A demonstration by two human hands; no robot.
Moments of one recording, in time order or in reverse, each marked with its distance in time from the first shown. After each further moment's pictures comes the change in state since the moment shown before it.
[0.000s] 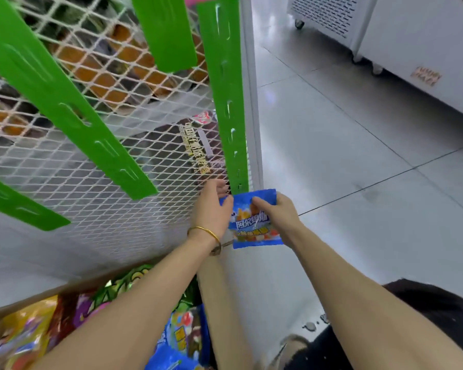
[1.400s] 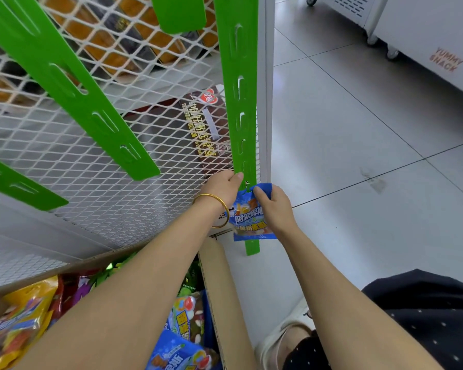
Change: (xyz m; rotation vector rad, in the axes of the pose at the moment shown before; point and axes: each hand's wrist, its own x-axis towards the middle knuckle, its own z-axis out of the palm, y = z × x) left_hand 0.024 -0.004 0.001 0.197 -0.268 -0.160; right_hand -0.005 0.016 0.028 -0.203 0.095 -0.123
